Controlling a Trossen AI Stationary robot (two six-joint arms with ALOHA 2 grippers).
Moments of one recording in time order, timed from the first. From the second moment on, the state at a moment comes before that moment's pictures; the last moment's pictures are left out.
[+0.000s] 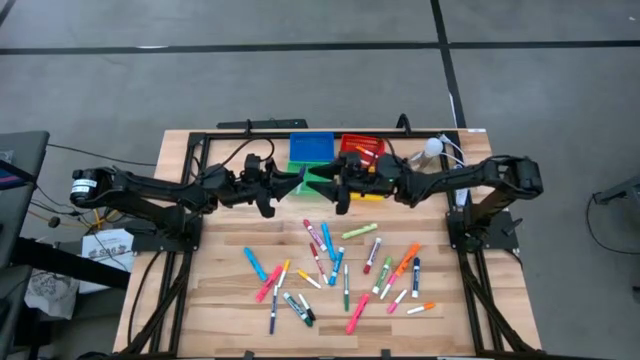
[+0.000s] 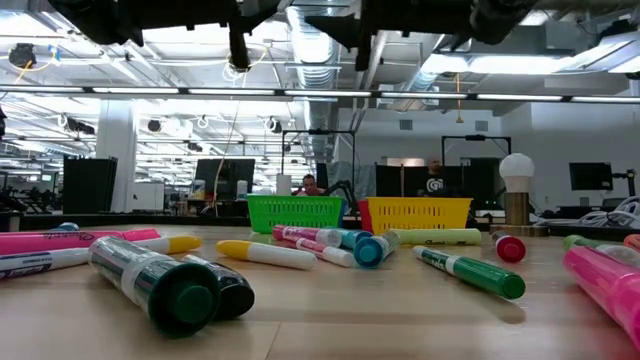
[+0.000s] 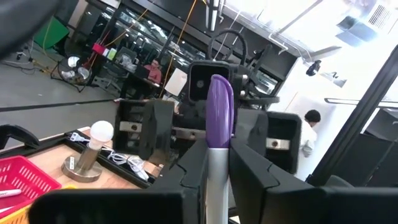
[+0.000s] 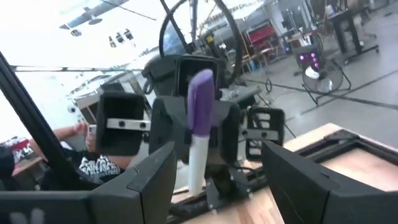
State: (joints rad) left arm 0.04 1.20 0.57 0.89 -0.08 -0.48; right arm -0.09 1.56 0.93 0.74 -0.07 0.38
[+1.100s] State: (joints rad) left arm 0.02 1.20 0.59 0.85 -0.09 -0.45; right arm -0.09 1.66 1.03 0.71 -0.15 0.38
